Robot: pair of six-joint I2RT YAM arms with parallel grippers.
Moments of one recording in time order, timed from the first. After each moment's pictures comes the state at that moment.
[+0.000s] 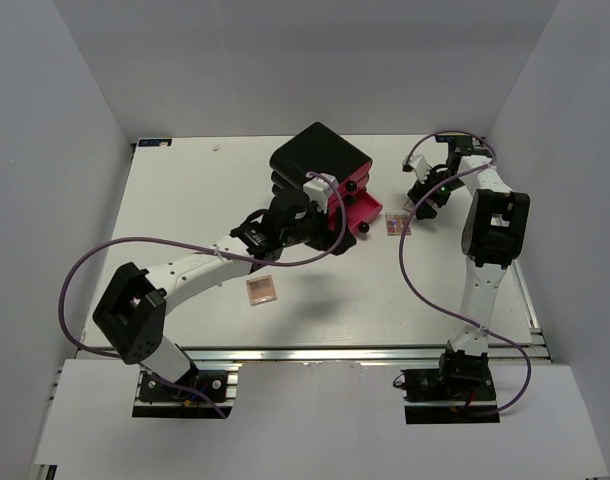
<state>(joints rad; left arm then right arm) -0.80 1.55 1.12 0.00 0.16 -0.40 -0.08 2.32 1.92 -0.90 -0.47 -1.12</state>
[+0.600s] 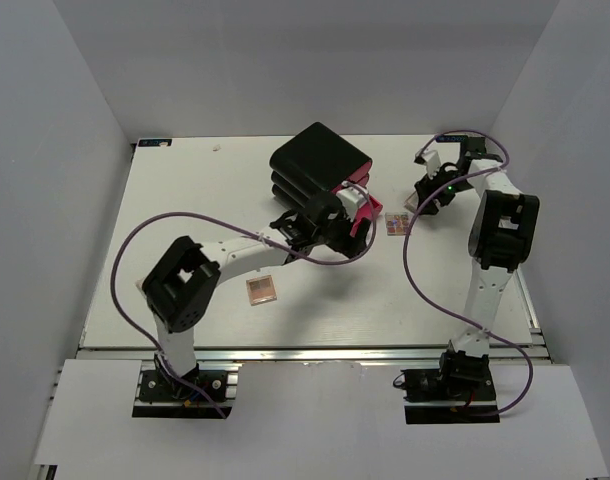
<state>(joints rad) -0.85 1.81 1.24 0.04 0.09 -0.18 -0.12 2.29 1.85 -0.79 -0.56 -0.97</state>
